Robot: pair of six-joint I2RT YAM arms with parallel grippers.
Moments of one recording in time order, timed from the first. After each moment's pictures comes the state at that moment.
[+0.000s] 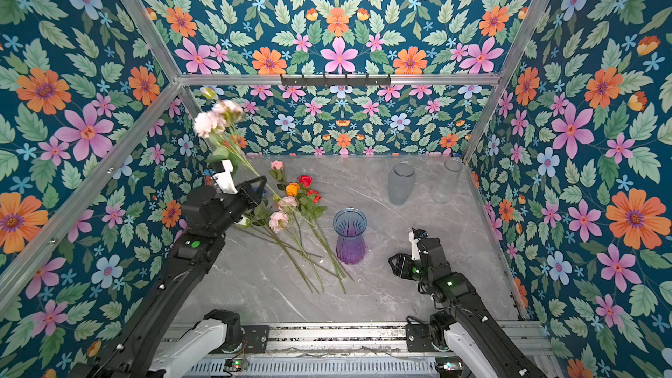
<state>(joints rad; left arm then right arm) -0.24 0.90 0.87 0.00 0.23 -0.67 0.33 0.67 0.34 -0.47 -0.26 0.56</state>
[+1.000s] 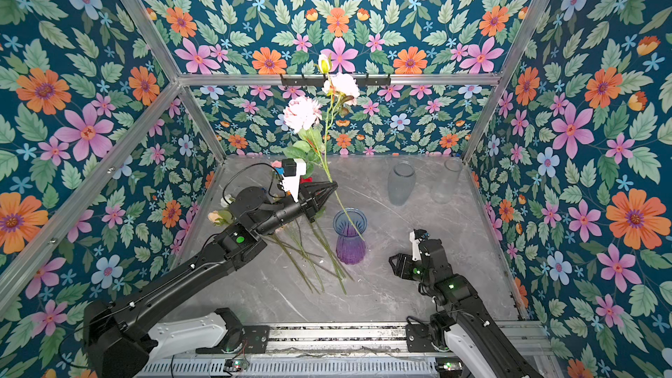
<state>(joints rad) -0.79 1.16 0.98 0.32 0.28 -0.34 0.33 0.63 0.34 -0.47 -0.26 0.56</state>
